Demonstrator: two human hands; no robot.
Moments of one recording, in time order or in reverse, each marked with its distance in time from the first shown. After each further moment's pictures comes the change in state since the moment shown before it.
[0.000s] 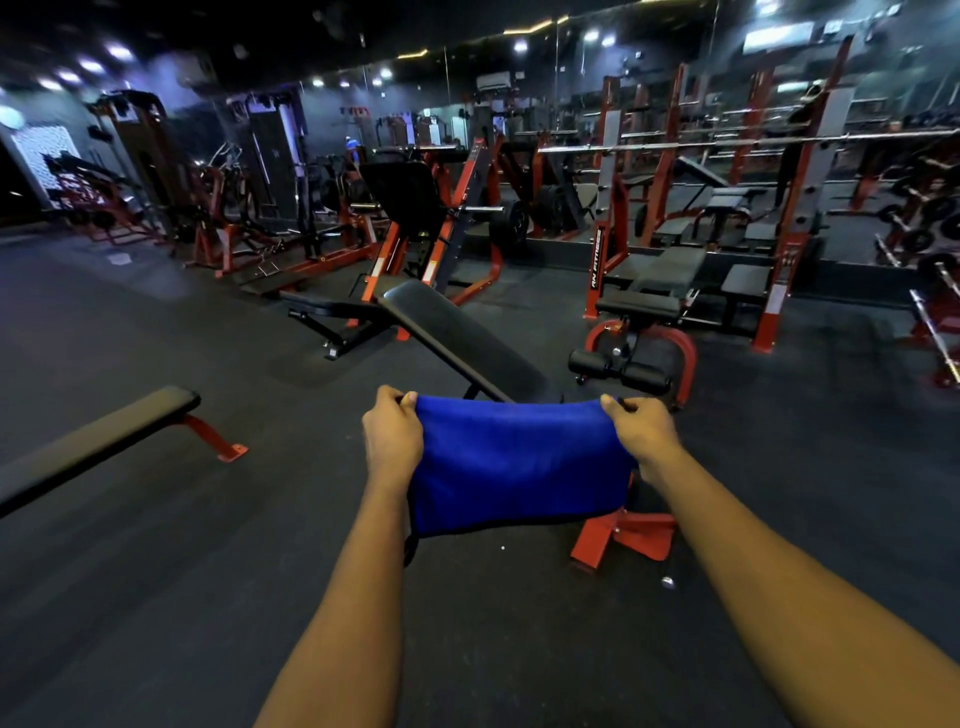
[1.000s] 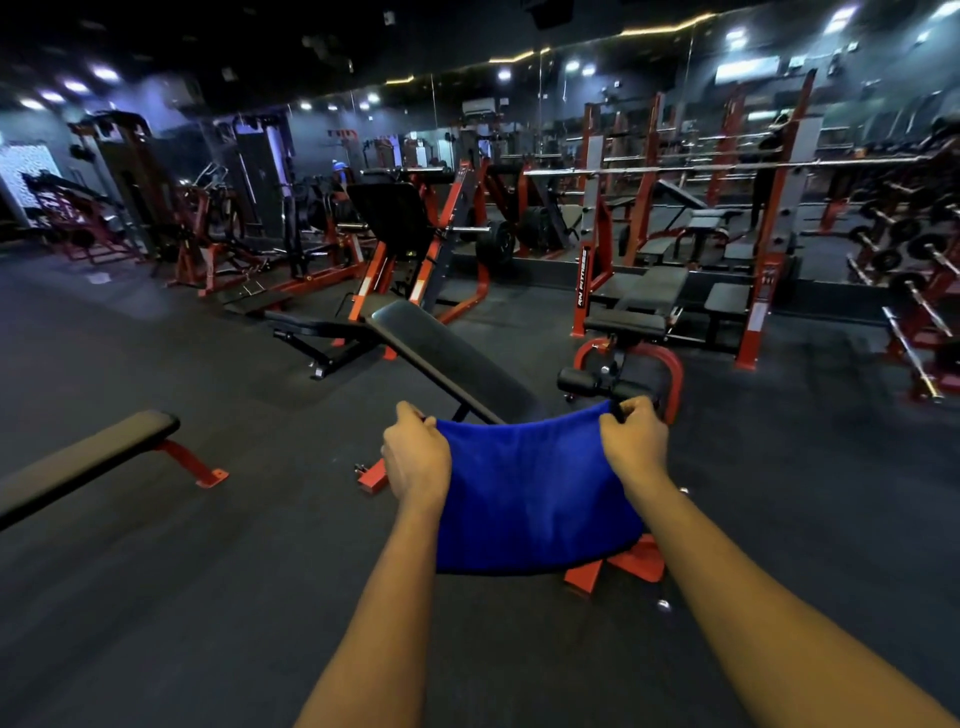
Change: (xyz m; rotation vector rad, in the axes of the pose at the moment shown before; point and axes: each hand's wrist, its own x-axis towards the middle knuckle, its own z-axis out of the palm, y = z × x) left_hand -0.006 0.026 0.030 0.143 0.029 -0.032; right_hand -0.004 -0.020 0.009 0.003 0.223 -0.084
